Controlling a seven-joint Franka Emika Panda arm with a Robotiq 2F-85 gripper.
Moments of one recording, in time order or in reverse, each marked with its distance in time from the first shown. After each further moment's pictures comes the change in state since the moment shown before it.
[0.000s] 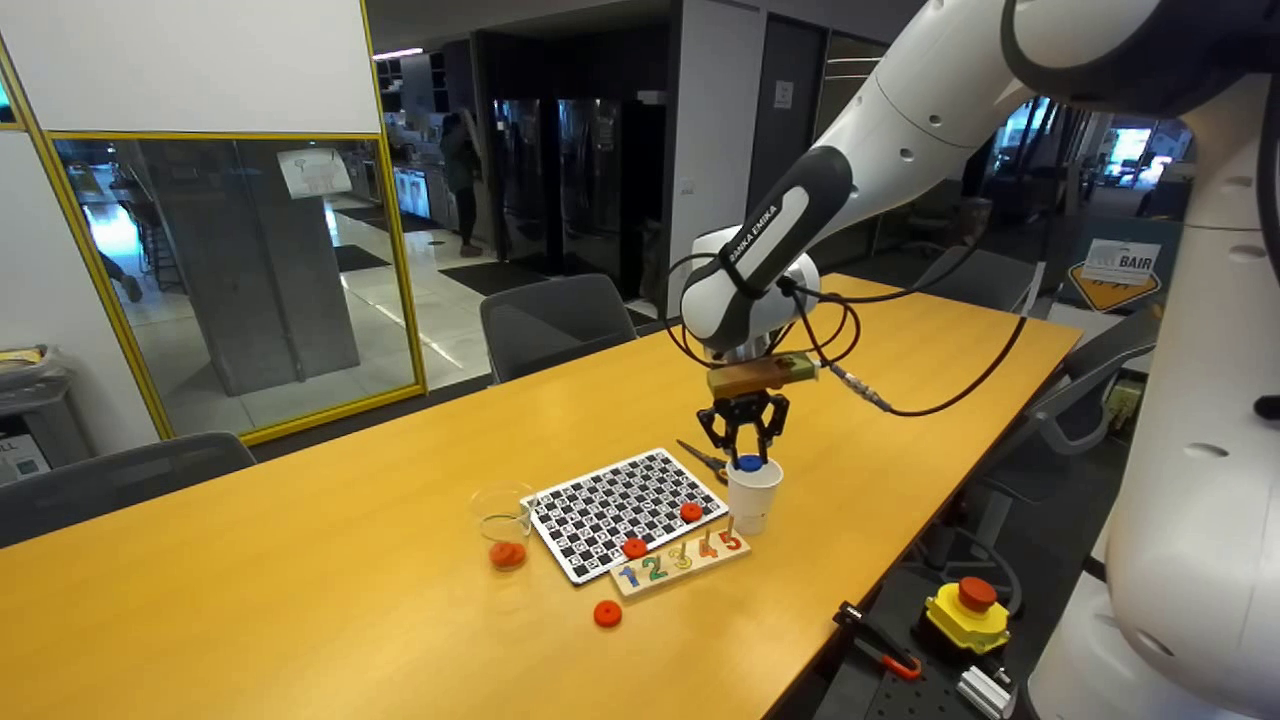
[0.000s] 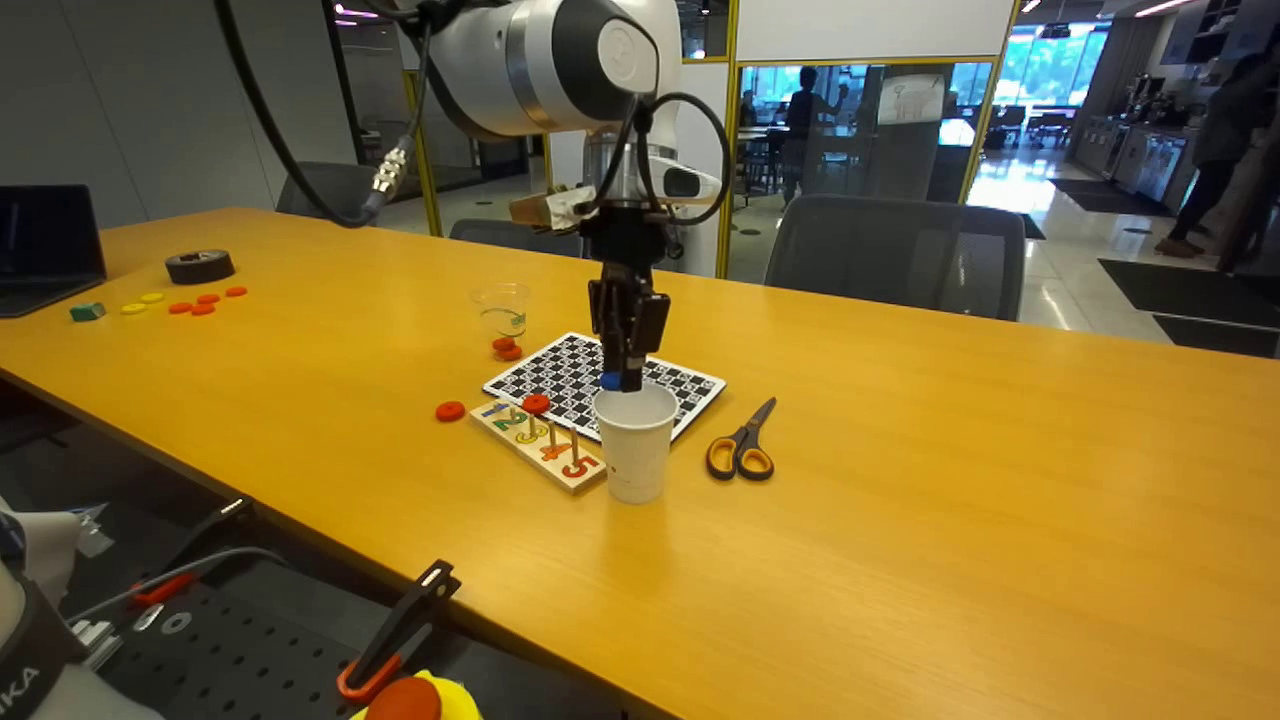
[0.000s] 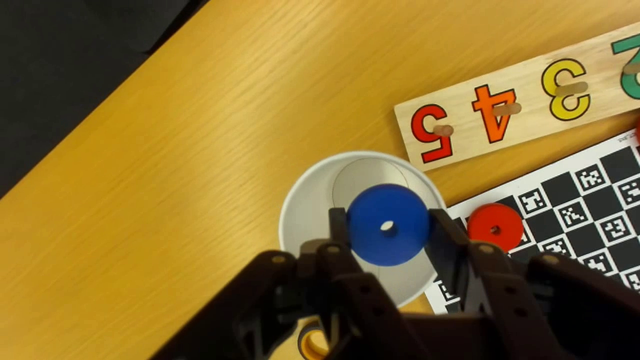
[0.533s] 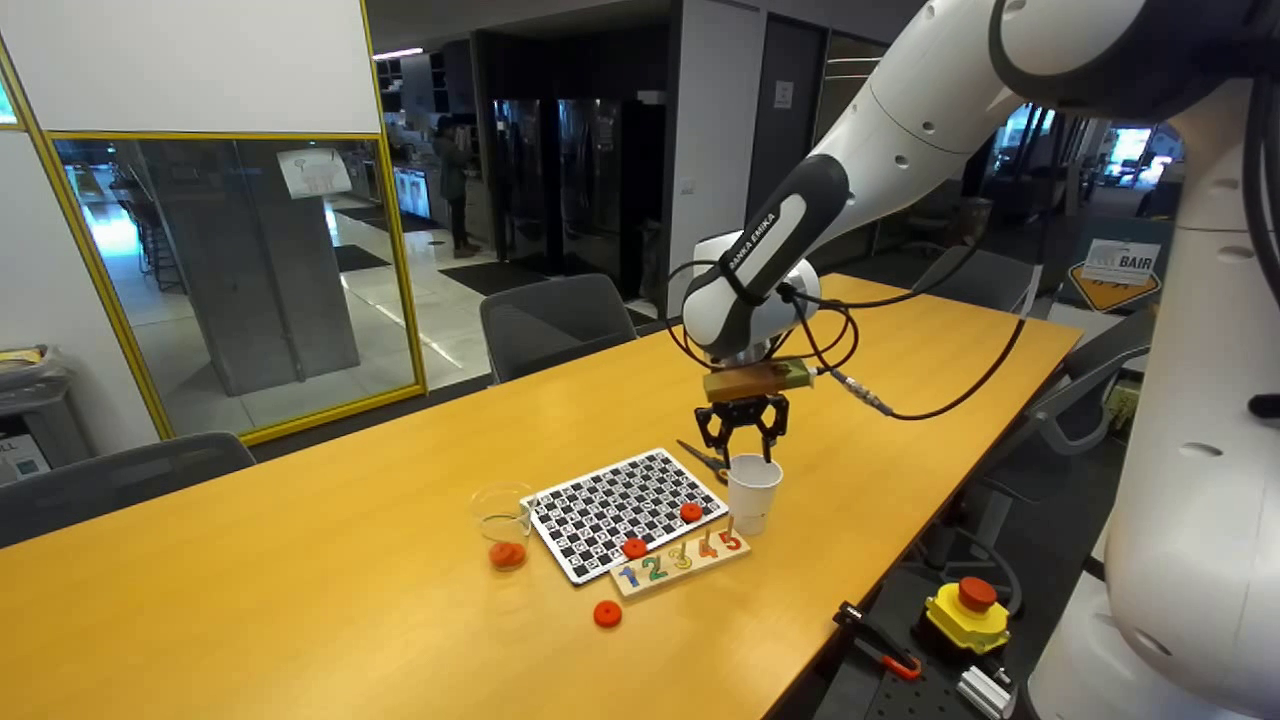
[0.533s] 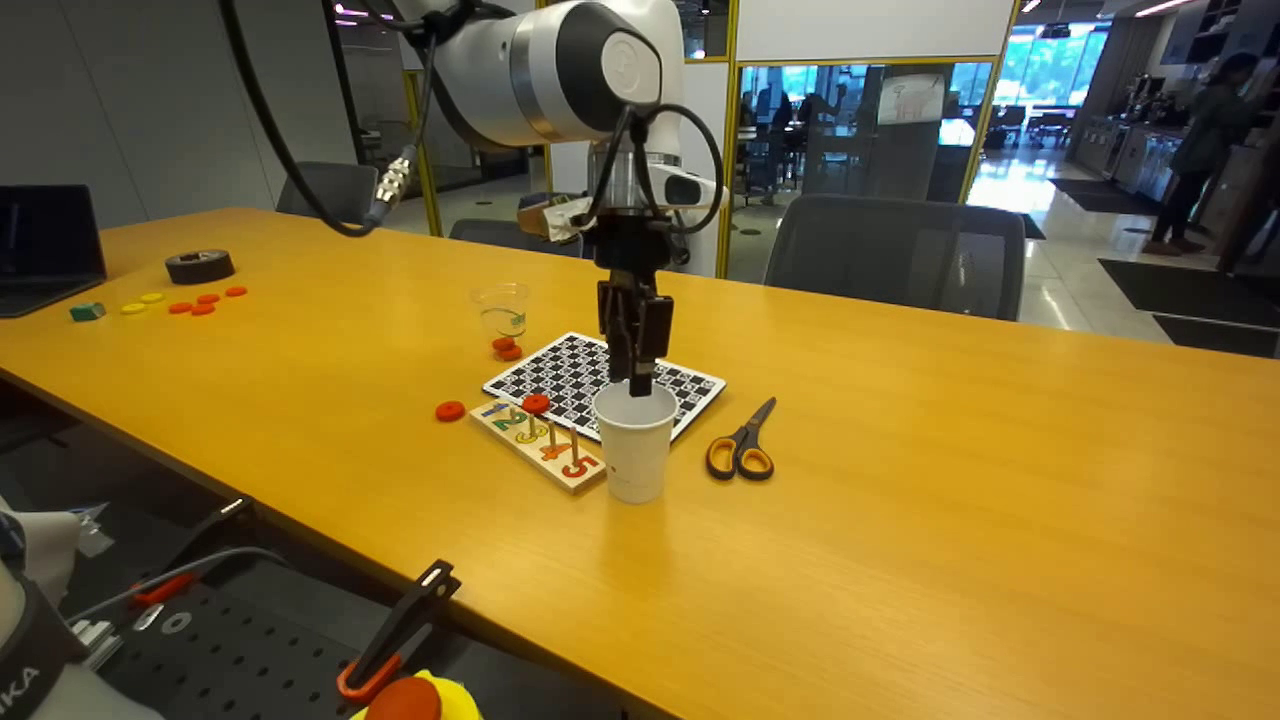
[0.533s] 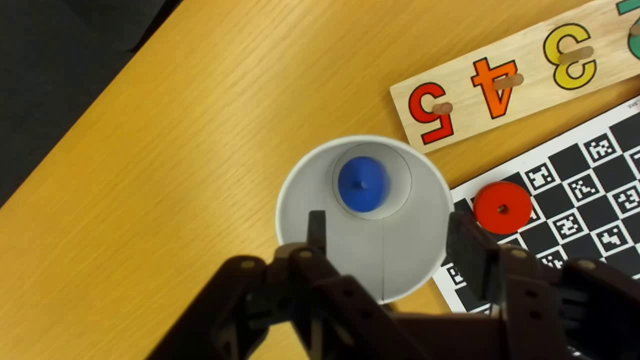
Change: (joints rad) arm -0.007 0.019 0.002 -0.001 -0.005 0.047 0.067
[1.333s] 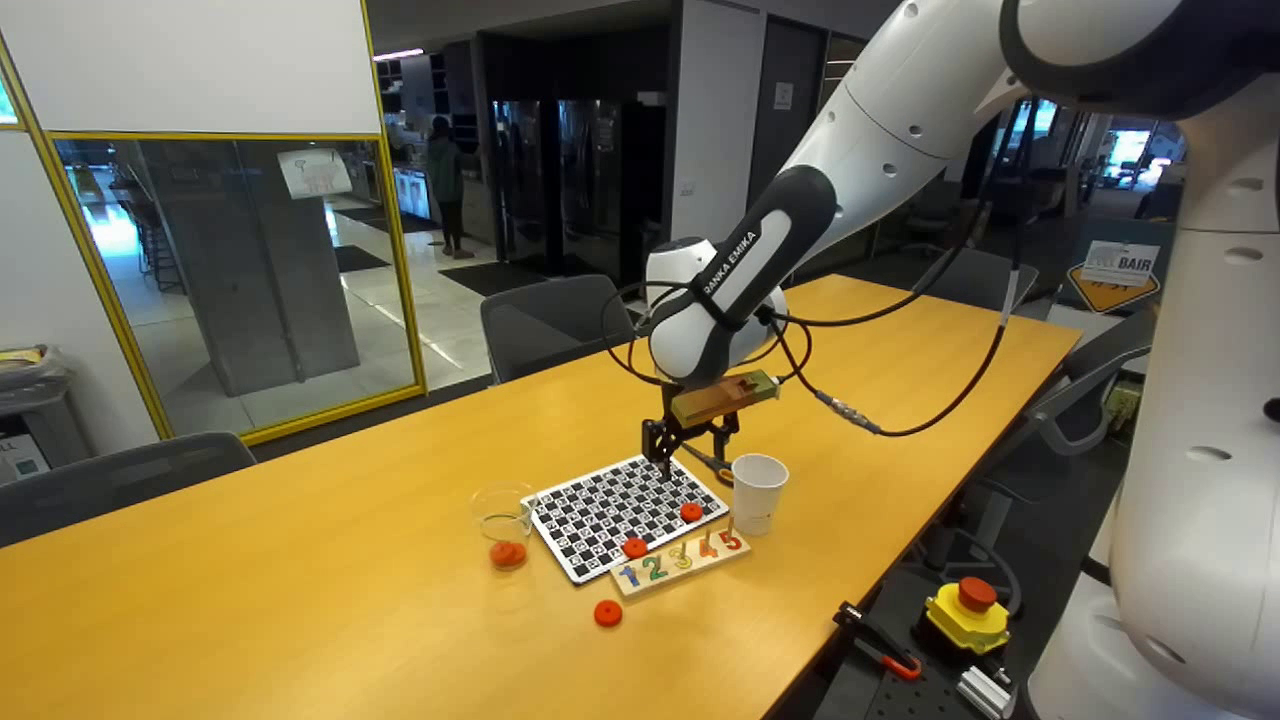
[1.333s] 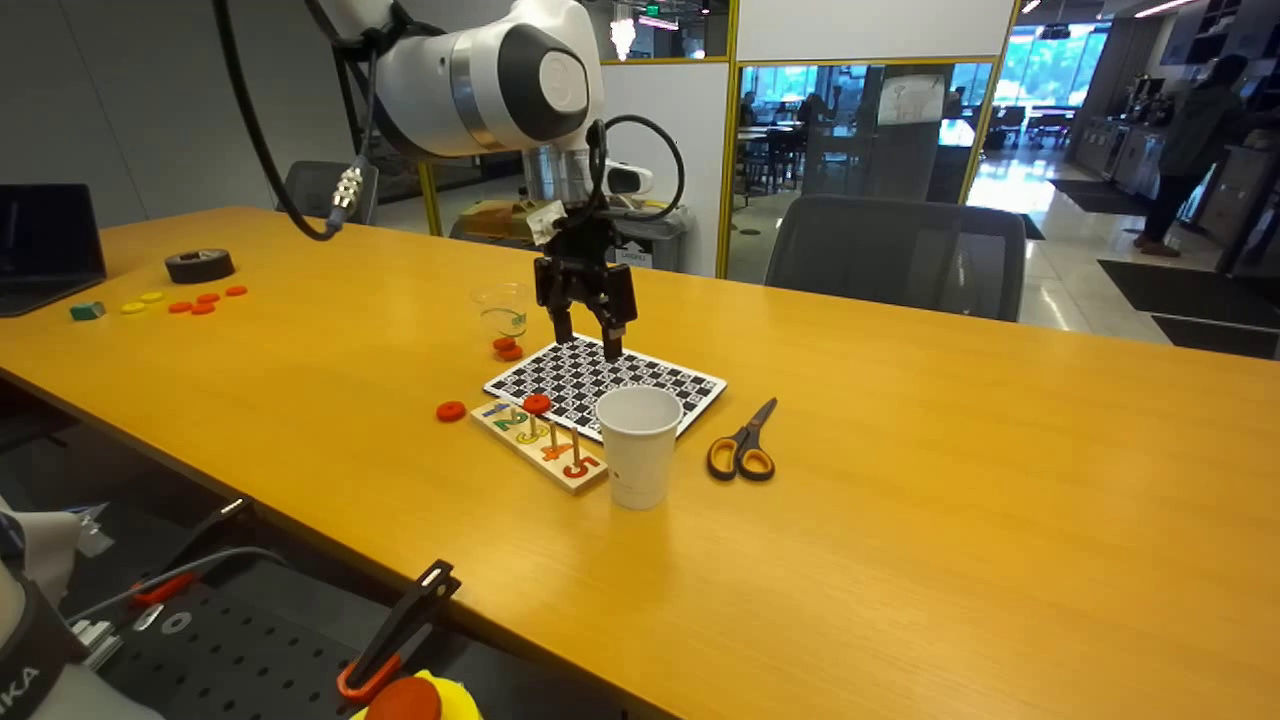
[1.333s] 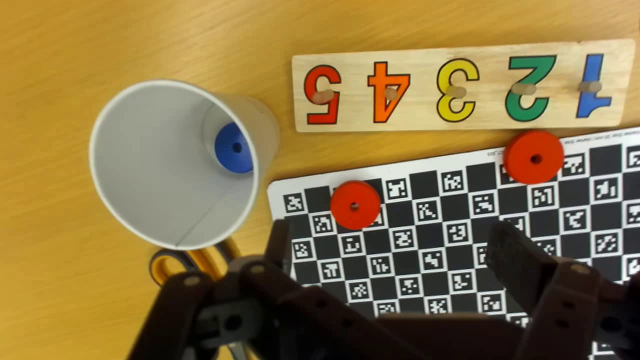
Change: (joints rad) arm 0.043 -0.004 0.122 -0.037 -0.057 0.162 -0.169
